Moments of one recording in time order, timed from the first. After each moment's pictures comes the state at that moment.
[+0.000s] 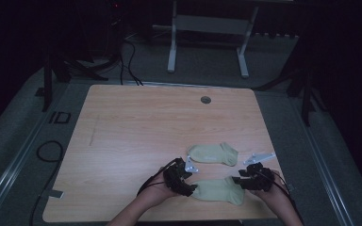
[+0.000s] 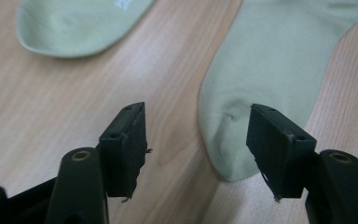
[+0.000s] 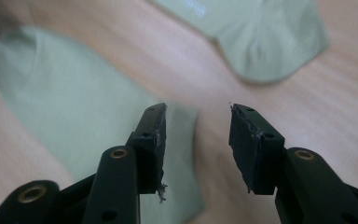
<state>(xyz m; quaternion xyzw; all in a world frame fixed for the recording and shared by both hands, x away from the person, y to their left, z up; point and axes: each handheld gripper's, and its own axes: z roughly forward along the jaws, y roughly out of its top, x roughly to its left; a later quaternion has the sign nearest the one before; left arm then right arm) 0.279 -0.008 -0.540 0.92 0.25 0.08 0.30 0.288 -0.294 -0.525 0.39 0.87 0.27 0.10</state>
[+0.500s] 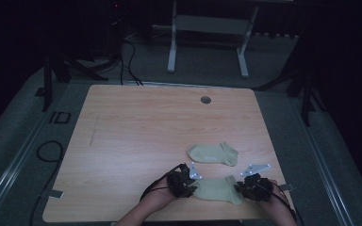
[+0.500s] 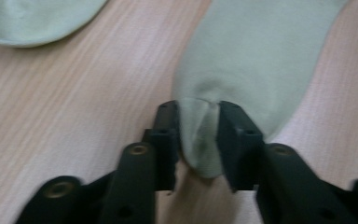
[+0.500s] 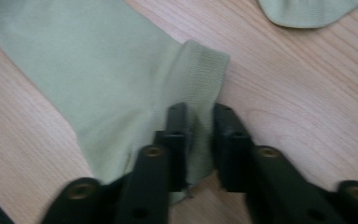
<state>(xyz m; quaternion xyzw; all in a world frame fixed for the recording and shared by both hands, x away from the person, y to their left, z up) 0.272 -0.019 -0.551 0.93 0.23 0.08 0.28 0.268 -0.291 -0.544 0.37 0.89 0.24 0.11</state>
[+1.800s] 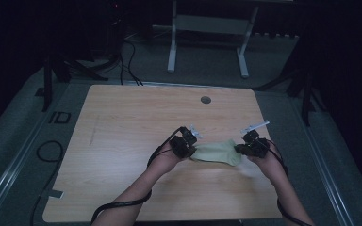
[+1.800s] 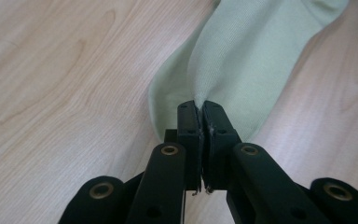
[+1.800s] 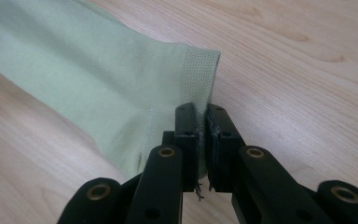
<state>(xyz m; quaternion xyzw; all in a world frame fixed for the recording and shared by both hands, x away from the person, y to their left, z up) 0.371 -0.021 -0.506 0.90 0.30 0.12 0.28 0.387 -0.290 -0.500 0.42 0.86 0.25 0.12</state>
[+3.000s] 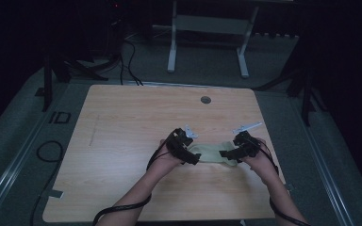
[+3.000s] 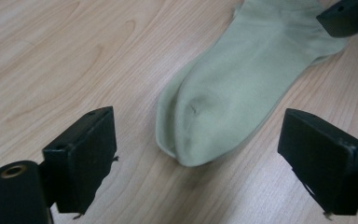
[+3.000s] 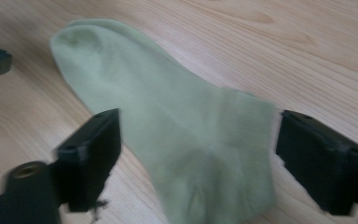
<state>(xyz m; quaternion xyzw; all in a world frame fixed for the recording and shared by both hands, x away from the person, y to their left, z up) 0.367 -0.009 -0.518 0.87 0.33 0.14 0.33 0.390 -0.267 -0.512 0.39 0.86 0.31 0.10</state>
